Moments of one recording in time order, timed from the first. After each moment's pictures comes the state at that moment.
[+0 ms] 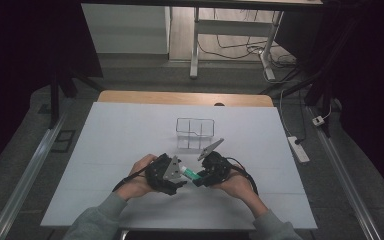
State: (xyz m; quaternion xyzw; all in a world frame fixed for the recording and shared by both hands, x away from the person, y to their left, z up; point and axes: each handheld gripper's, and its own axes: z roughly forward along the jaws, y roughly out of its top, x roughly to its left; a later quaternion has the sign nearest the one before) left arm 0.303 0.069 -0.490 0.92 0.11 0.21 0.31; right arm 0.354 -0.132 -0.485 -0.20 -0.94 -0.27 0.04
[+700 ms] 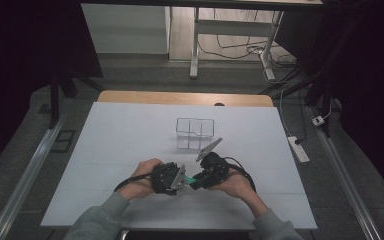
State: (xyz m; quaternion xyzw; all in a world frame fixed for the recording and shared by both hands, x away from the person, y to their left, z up) left arm 0.301 0.059 -0.501 0.95 0.03 0.21 0.23; right arm 0.351 -0.130 -0.480 -0.18 -0.93 -0.29 0.08
